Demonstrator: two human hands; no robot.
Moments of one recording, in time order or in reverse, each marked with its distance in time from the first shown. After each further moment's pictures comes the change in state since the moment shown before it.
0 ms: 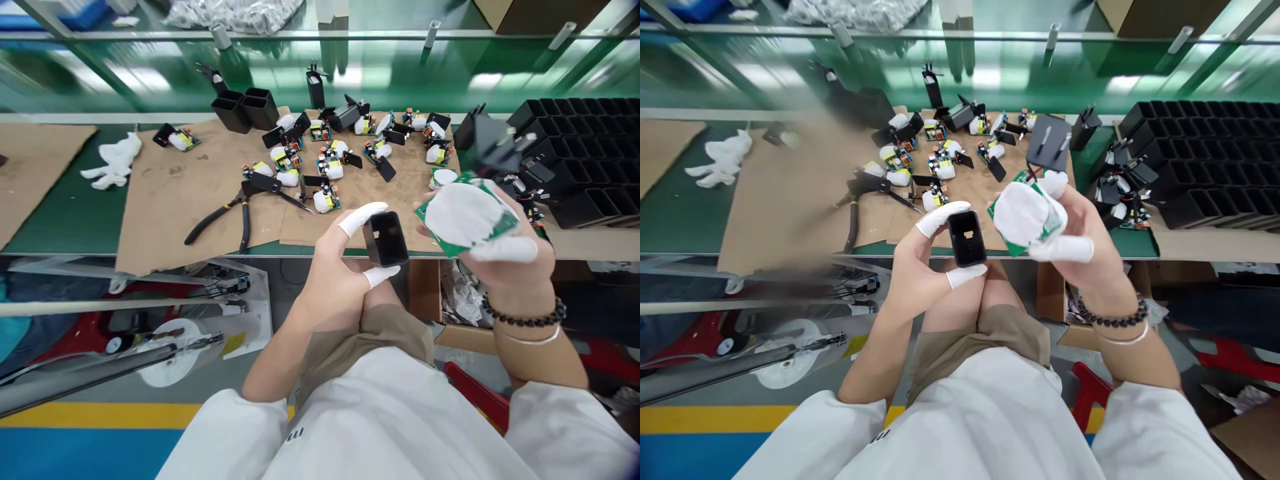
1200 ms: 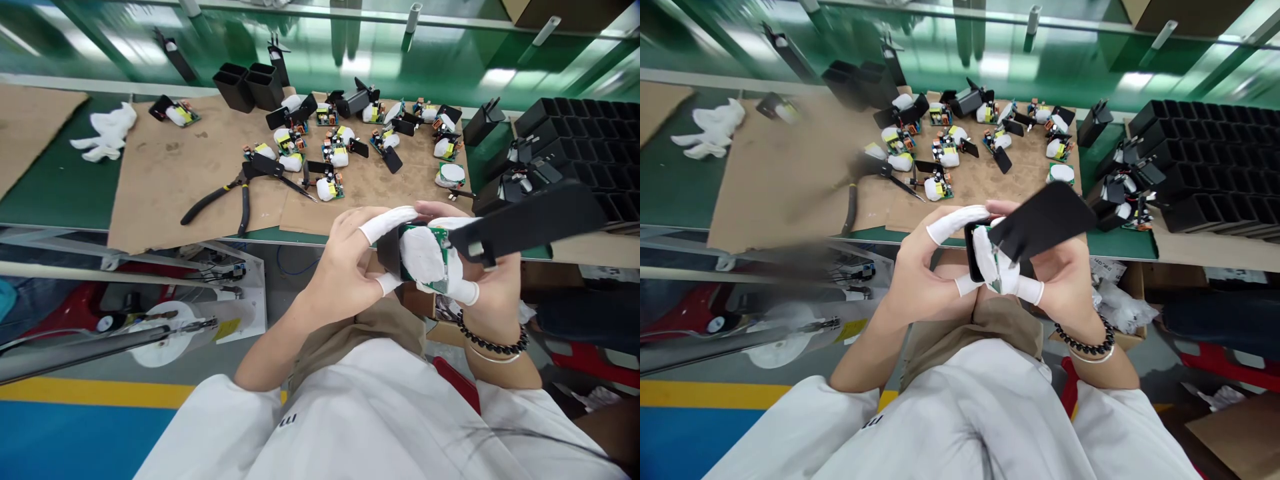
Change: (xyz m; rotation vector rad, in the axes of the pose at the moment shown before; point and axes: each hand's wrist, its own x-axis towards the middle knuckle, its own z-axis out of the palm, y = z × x) left_hand -0.008 0.014 0.004 0.158 -0.024 0.151; right_hand -0.043 0.015 0.028 -0.135 -0.092 -0.194
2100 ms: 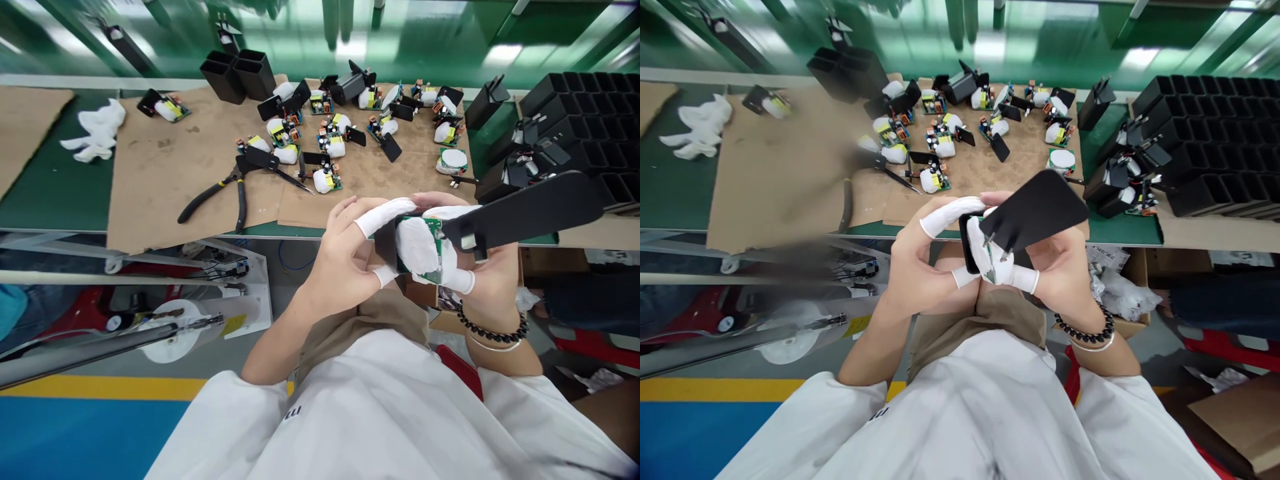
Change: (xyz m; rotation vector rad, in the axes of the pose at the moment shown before) left_hand -0.005 -0.008 0.003 0.057 0.027 0.098; right_hand -0.002 0.005 0.005 0.094 -0.040 -0.091
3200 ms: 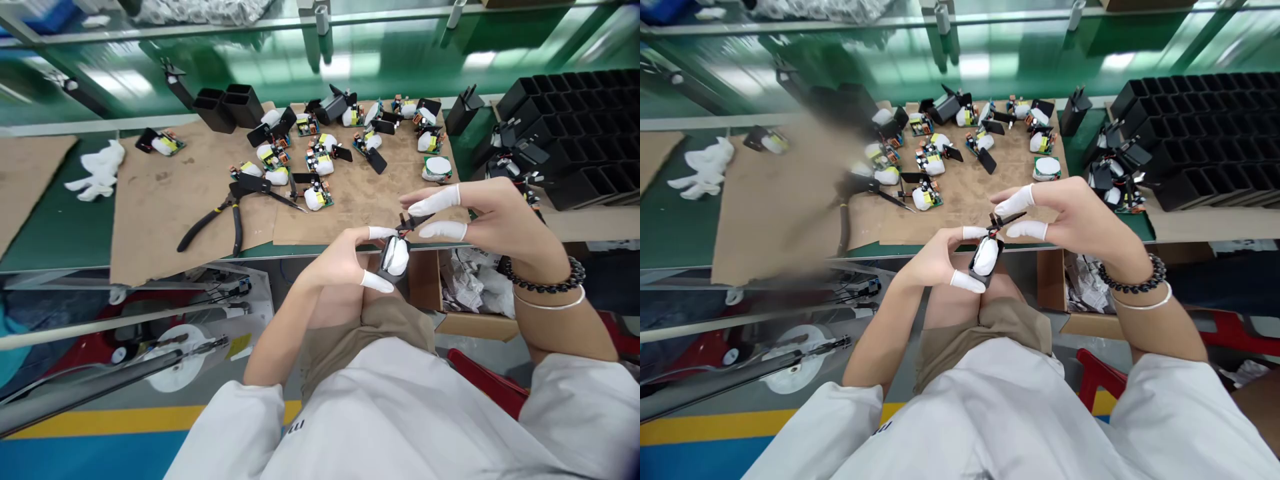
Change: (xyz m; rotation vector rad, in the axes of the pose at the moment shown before) left_hand 0.022 -0.051 0.009 -0.631 -0.559 -0.598; right_hand 0.055 -0.012 -0.073 -0.666 -0.386 -0.043
